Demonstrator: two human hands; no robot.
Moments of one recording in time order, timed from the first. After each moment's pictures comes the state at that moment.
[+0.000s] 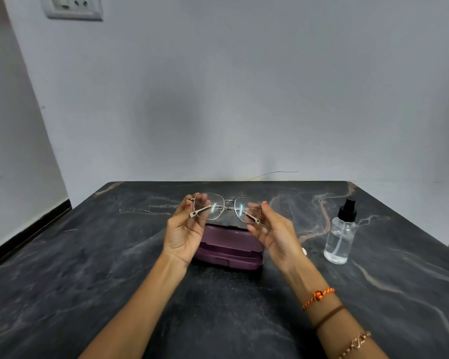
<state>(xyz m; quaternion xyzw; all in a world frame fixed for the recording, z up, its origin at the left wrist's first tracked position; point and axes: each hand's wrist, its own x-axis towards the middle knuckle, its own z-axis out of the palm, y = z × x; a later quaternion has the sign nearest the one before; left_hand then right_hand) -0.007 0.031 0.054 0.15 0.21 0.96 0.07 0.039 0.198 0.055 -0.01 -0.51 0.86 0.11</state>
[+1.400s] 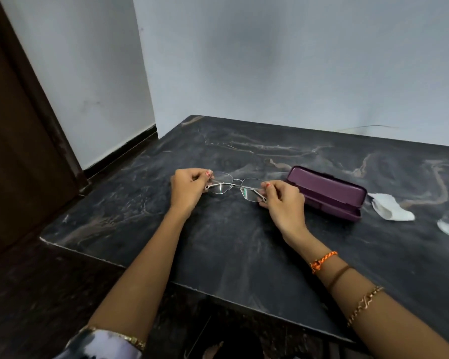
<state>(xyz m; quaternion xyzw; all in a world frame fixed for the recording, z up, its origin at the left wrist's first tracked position) 0.006 -0.125 -0.005 -0.05 0.77 0.59 -0.23 0.032 0.055 -0.003 -0.01 -0.80 0.58 0.16</state>
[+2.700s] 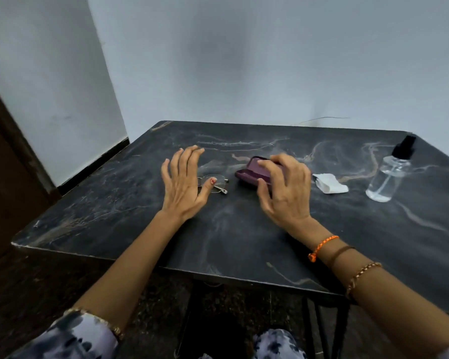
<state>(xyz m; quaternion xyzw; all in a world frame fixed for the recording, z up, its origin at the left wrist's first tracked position) 0.053 -0.070 0.006 0.15 0.90 0.19 -0.36 0.087 0.131 0.017 0.19 -0.81 0.13 0.55</state>
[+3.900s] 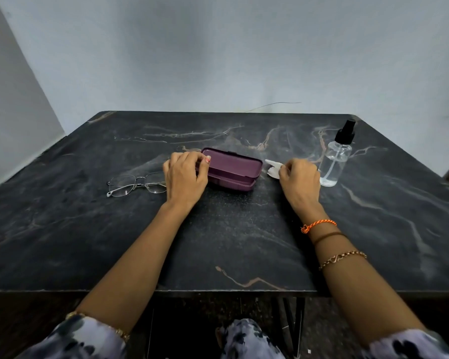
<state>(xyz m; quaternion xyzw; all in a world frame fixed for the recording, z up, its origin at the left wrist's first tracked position) 0.024 0.037 0.004 0.13 0.87 0.33 -0.34 0.059 0.245 0.012 -0.16 -0.92 0.20 0.28</state>
